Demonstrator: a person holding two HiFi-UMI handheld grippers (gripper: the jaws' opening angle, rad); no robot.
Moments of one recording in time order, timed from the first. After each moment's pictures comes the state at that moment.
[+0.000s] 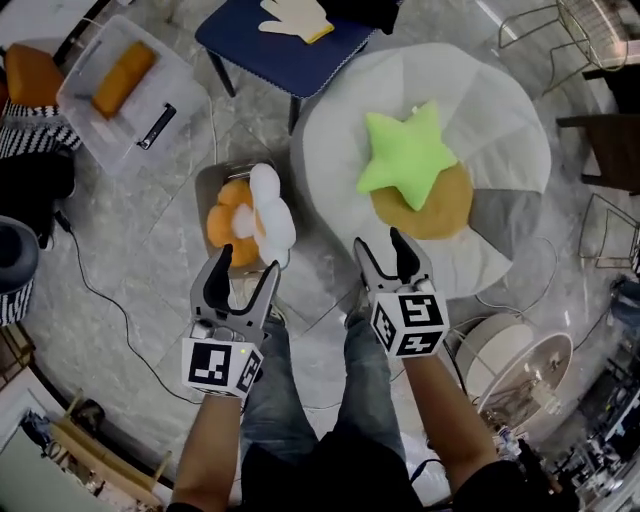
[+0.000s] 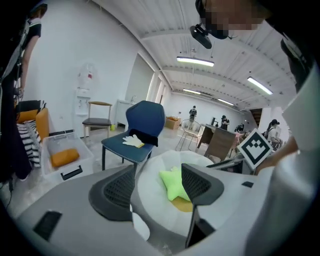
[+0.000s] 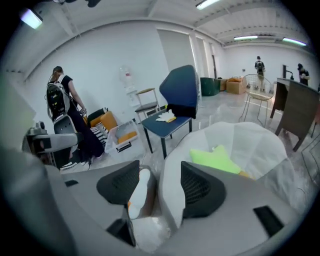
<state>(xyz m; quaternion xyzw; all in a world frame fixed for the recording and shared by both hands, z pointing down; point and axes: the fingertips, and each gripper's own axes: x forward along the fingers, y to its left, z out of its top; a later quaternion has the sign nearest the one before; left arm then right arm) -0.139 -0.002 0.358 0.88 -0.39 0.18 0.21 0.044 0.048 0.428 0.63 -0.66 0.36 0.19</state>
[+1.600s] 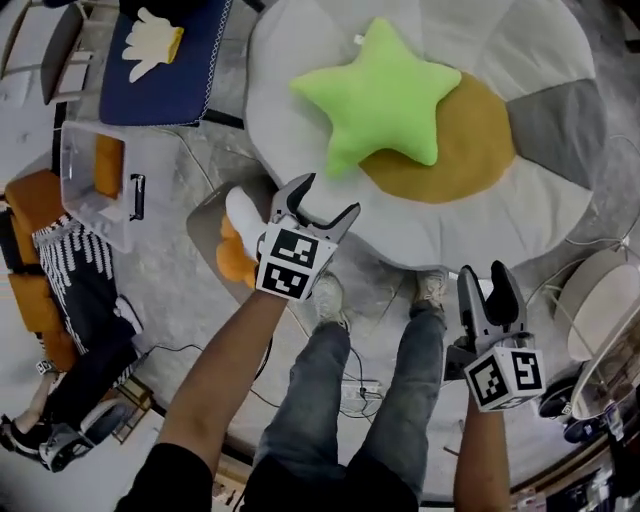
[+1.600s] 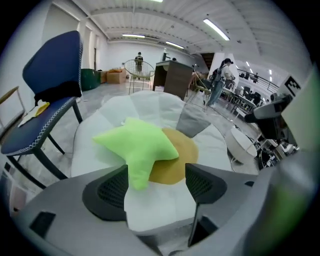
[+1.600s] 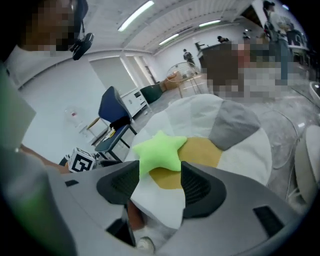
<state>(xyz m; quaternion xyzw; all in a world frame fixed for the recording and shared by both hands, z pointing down) 0.110 0.020 0.626 0.88 -0.06 0.45 0.13 0.230 0.227 0.527 0.76 -0.45 0.46 -0.03</state>
